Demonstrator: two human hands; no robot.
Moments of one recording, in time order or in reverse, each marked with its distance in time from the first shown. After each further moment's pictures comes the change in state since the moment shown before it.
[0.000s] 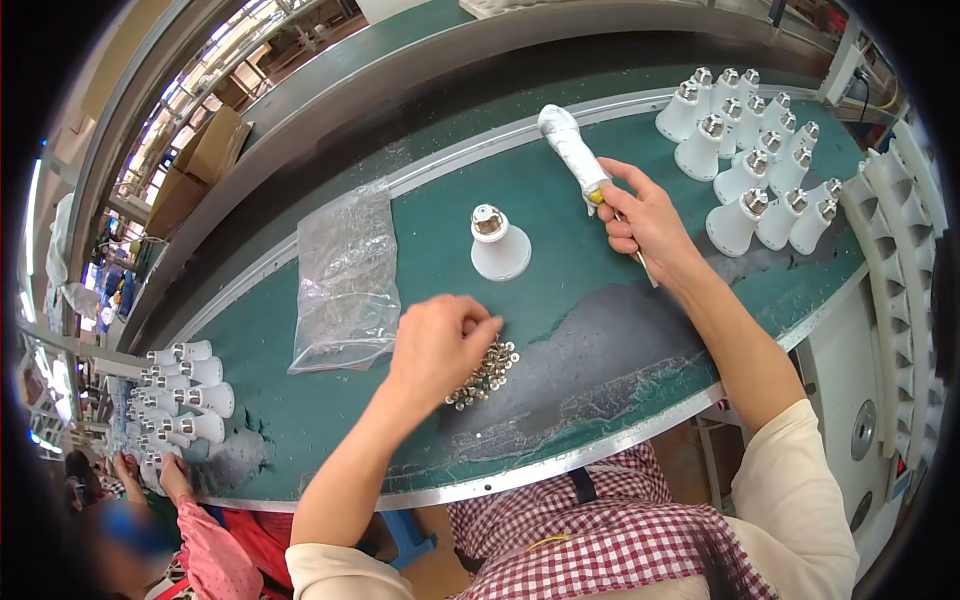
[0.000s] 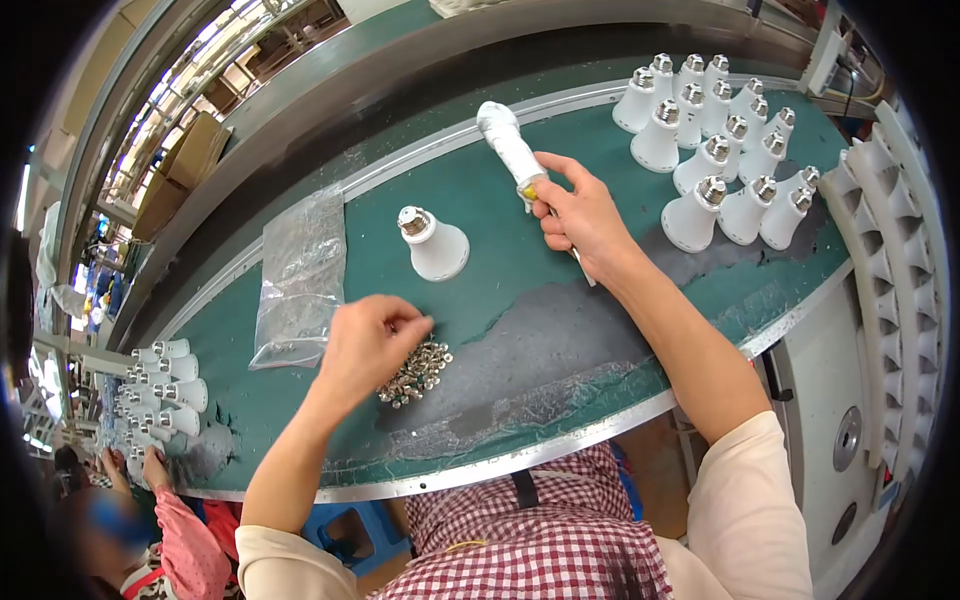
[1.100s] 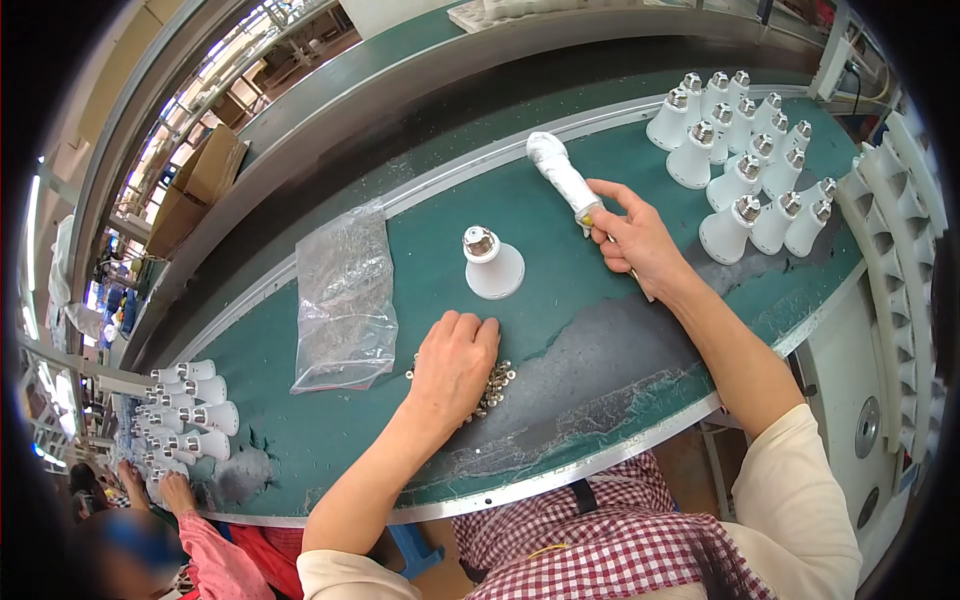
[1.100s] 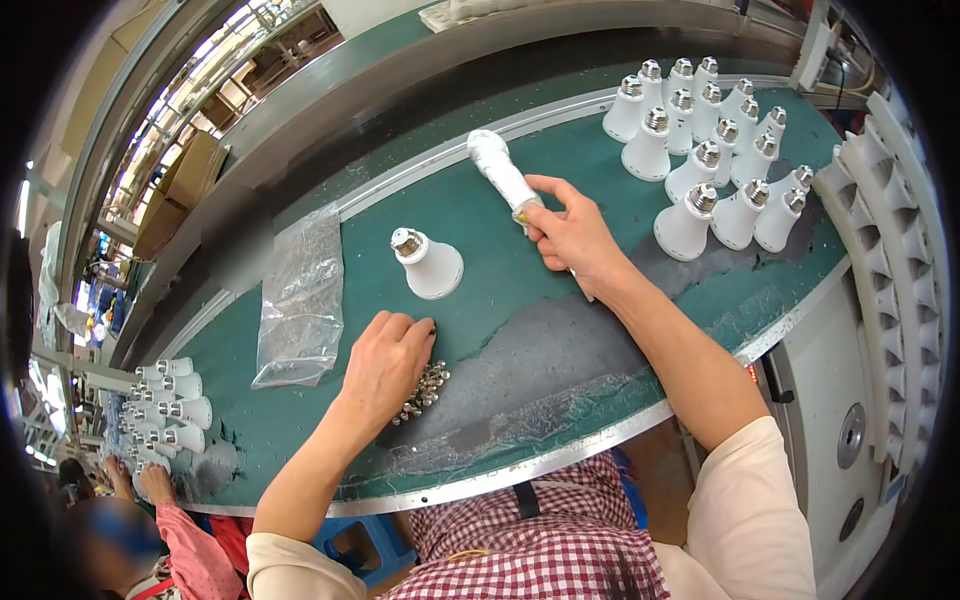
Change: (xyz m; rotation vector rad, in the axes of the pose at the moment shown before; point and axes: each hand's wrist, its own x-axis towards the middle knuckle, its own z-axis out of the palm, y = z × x) left_hand -0.001 -0.012 0.024 0.411 0.044 0.389; right_hand 0.003 0.007 -0.007 -0.096 -0.006 0.019
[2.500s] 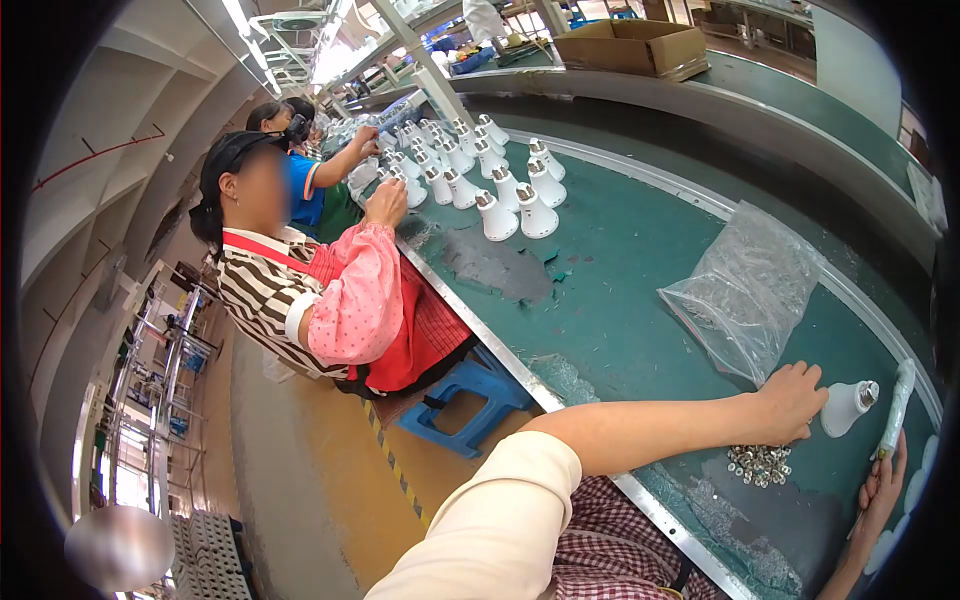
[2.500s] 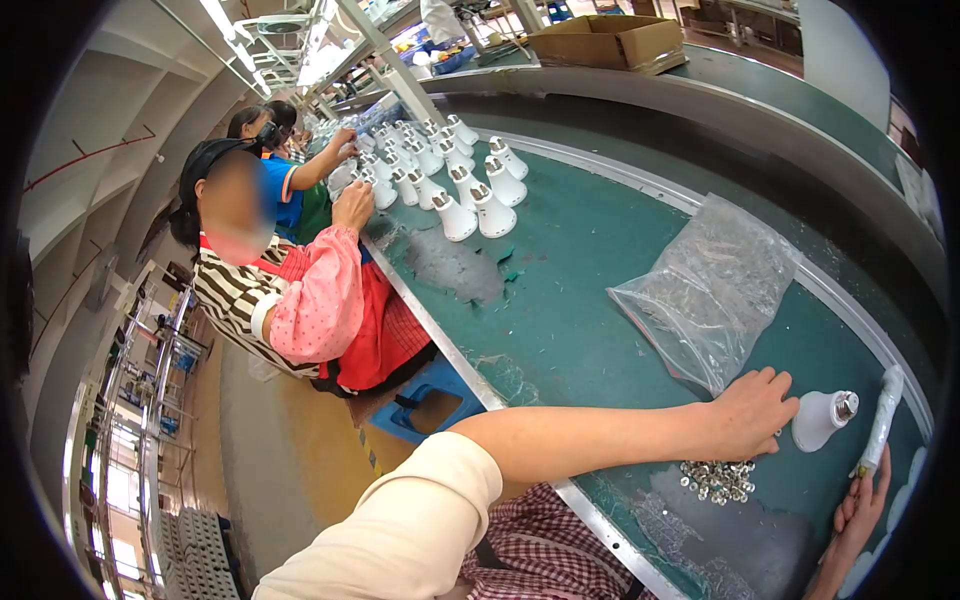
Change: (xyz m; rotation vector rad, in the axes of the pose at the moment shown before) left_hand -0.002 -0.024 0.019 -0.246 0.239 -0.280; right_hand 0.028 0.032 -0.027 -0.220 0.036 -0.163
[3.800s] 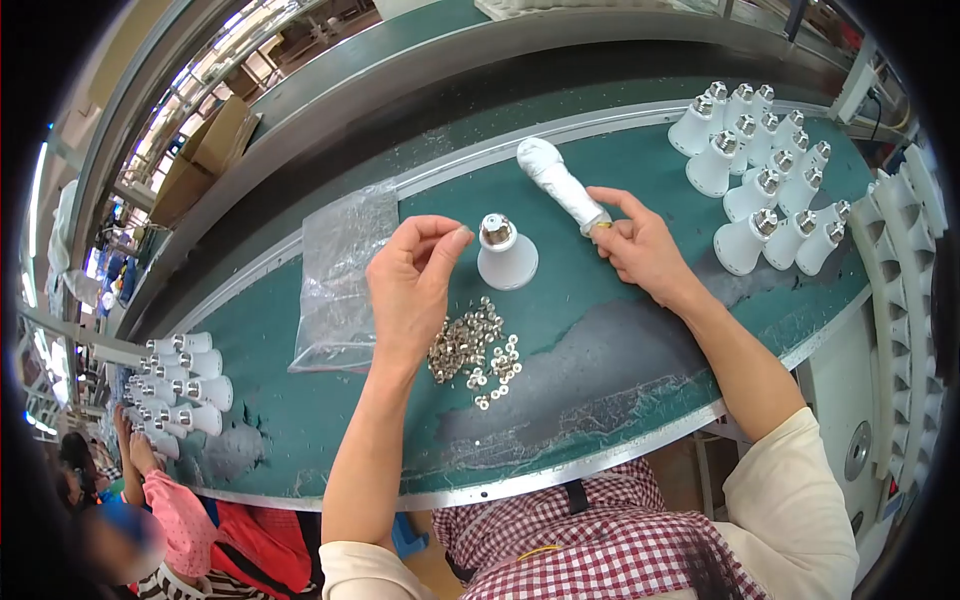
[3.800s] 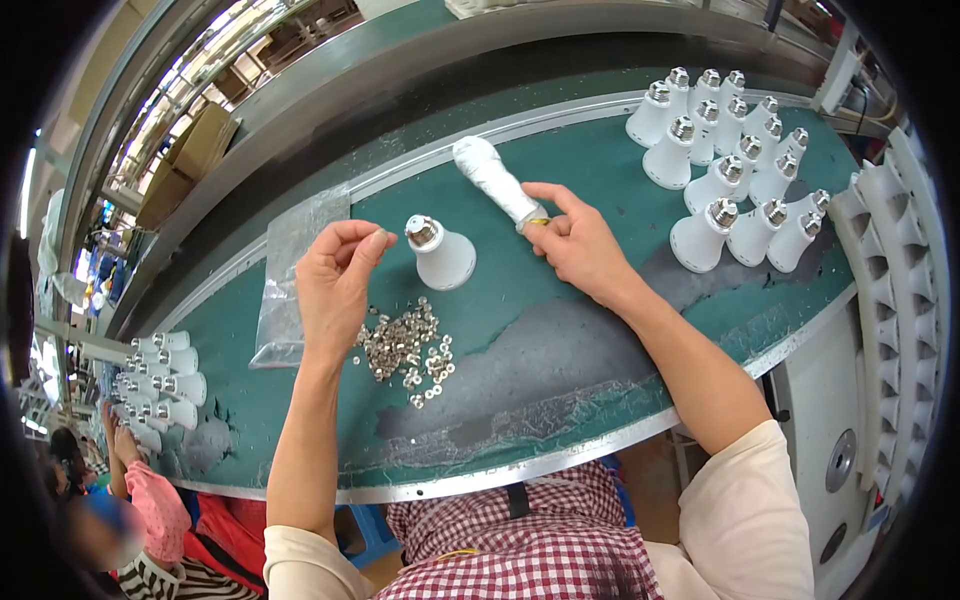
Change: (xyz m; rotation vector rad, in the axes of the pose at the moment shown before) left_hand 0.050 0.027 -0.037 -0.662 0.137 -0.298; right_hand -0.026 -0.040 0.024 -0.119 -0.140 0.049
